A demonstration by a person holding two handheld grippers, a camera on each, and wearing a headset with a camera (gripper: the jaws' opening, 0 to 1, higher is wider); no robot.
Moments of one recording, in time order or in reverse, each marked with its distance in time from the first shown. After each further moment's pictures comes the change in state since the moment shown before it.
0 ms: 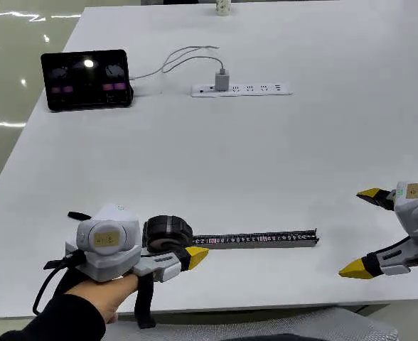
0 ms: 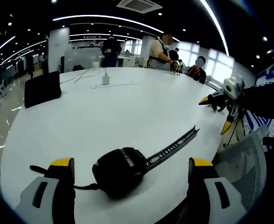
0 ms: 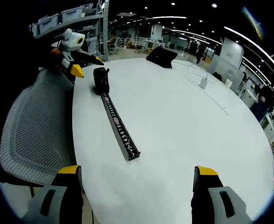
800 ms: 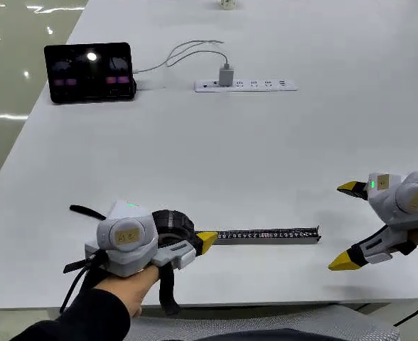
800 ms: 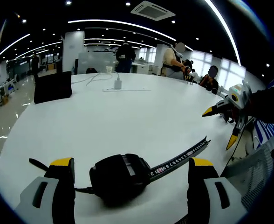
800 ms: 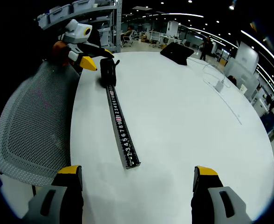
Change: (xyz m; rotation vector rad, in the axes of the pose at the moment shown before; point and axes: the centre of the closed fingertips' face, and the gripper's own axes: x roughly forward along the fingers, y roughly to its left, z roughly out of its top) left arm 0.015 0.007 0.004 -0.080 -0.080 0.137; right arm 0.029 -0.002 0.009 -0.090 0.057 0.091
